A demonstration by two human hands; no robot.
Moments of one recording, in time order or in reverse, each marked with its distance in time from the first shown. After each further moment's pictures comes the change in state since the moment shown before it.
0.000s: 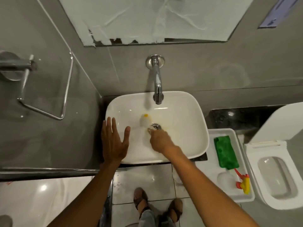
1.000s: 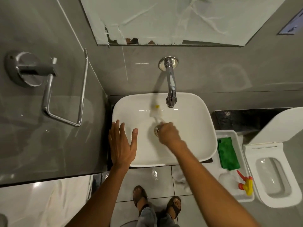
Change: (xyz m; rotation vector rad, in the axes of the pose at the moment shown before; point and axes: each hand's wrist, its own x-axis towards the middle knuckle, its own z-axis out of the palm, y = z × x) left_hand 0.000 0.003 -0.006 0.012 -0.009 -0.015; right_hand 0.024 -0.031 -0.012 0.388 0.177 0.344
